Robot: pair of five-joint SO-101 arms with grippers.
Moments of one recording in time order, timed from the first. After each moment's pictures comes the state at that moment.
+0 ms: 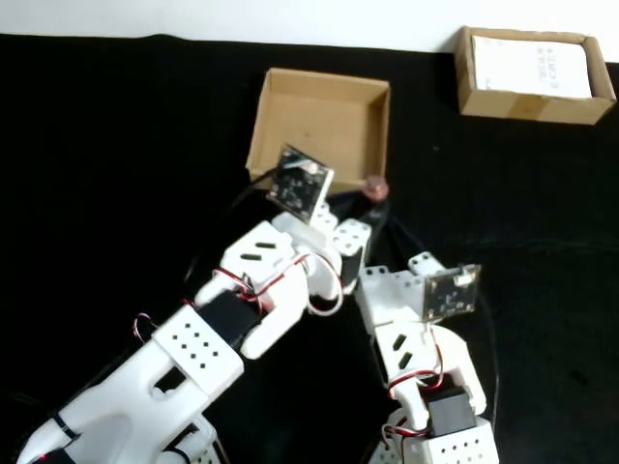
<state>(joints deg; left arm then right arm) 36.5 -42.5 53.1 10.9 15.2 -21.2 -104.4 92.8 20.1 -1.5</state>
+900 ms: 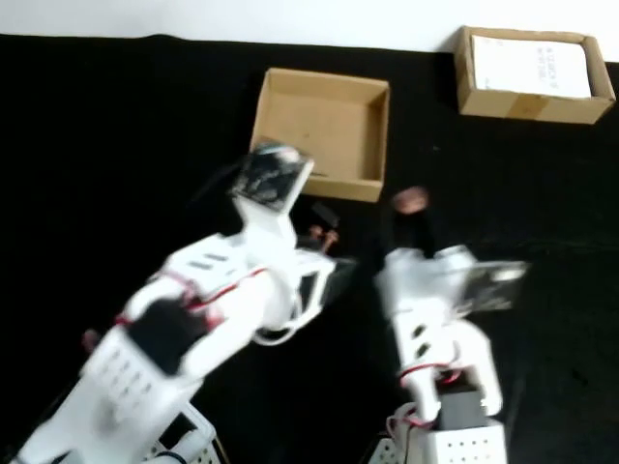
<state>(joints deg) 32.4 -57.8 36.4 62.2 15.3 -8.8 -92.1 80.7 18.9 -9.6</state>
